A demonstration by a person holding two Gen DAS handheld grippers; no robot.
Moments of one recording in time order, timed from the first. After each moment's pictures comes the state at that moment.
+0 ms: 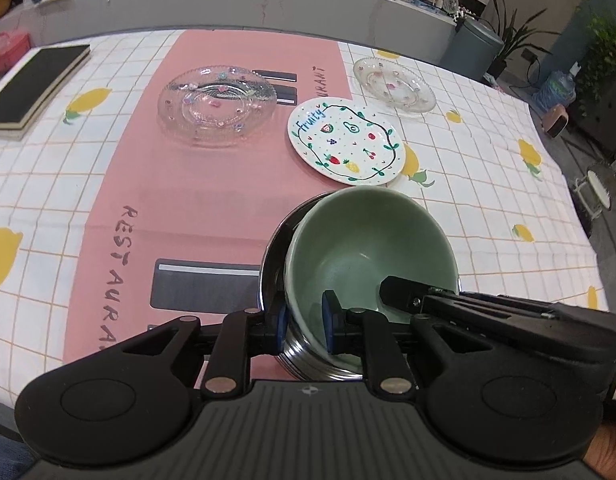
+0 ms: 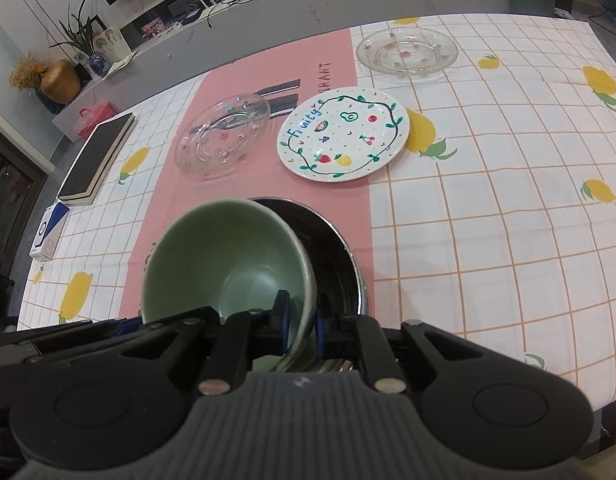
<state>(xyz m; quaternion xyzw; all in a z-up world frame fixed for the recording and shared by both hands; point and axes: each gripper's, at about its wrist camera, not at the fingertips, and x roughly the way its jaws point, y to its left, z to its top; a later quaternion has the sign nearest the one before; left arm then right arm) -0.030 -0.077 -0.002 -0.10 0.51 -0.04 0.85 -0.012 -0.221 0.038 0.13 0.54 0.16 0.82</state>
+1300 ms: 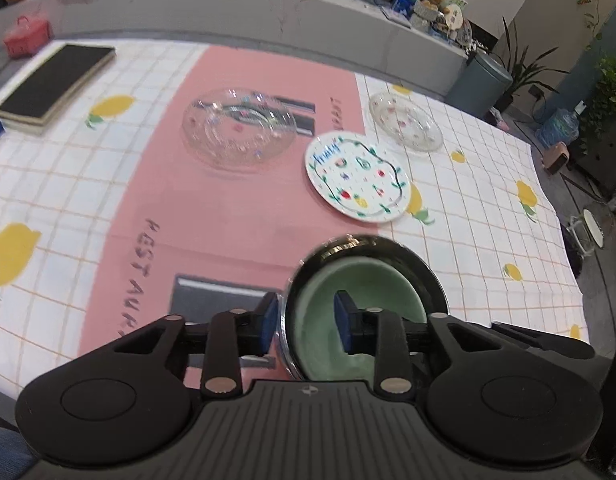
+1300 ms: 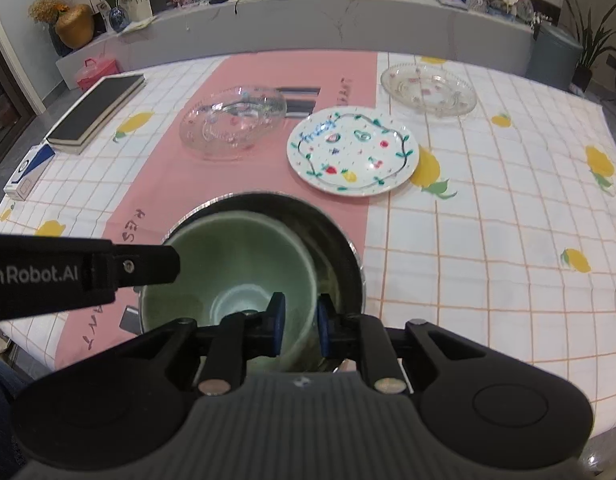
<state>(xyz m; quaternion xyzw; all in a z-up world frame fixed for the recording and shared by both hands) -0.032 -0.055 0.024 -0.14 0.49 -0.02 0.86 -0.023 -0.198 0.046 0.00 0.50 0.16 0.85</state>
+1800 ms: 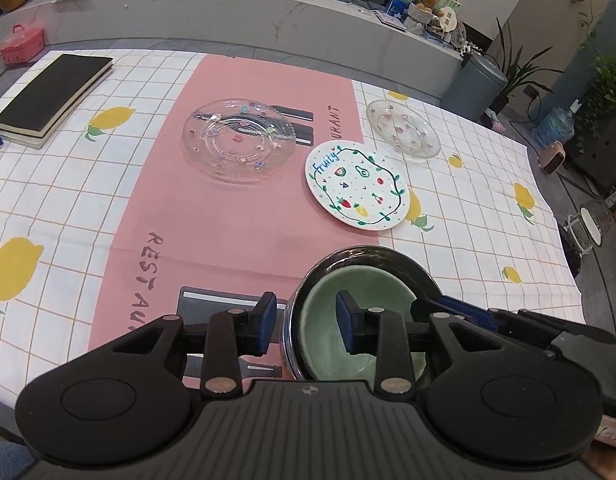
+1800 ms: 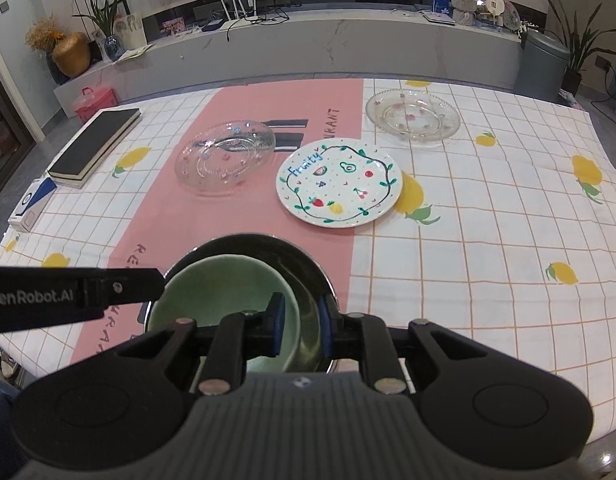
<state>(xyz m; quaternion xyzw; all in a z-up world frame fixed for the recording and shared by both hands) -0.028 -0.049 0.029 -0.13 0.48 -0.03 0.86 -0.017 -0.212 0.063 0.03 0.48 0.16 0.86</state>
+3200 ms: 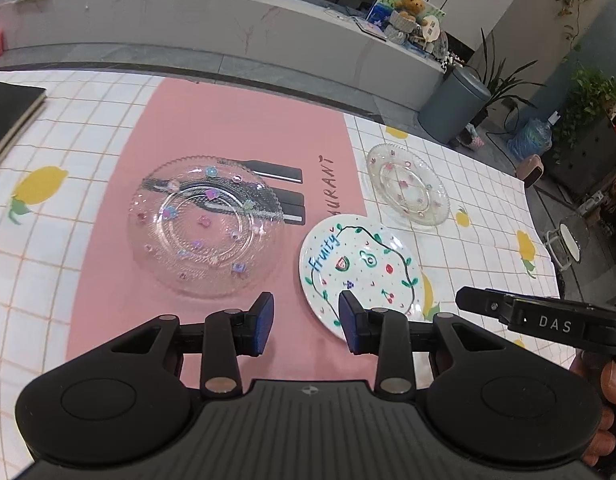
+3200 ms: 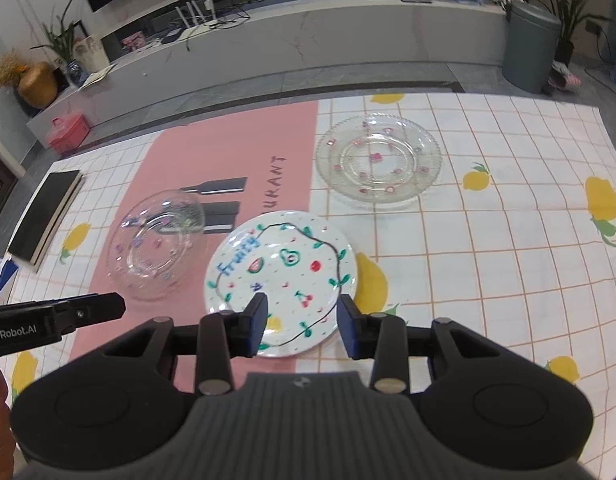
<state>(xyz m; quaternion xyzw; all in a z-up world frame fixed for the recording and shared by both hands) 0.110 -0.016 -0.004 -0.15 0.47 -0.09 0.86 0.139 -0.248 0.043 0.08 0.52 0.13 0.84</state>
